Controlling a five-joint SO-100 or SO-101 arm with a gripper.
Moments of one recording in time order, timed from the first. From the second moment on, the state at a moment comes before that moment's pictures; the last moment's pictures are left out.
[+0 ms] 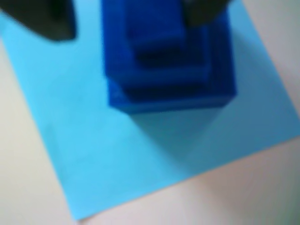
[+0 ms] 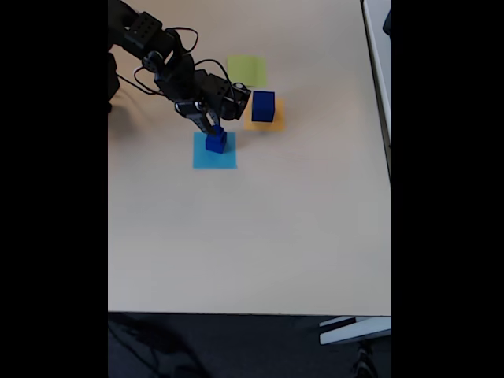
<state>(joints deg) 26.2 104.9 120.1 41.2 79.6</state>
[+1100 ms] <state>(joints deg) 2.9 82.8 89.5 32.1 88.8</state>
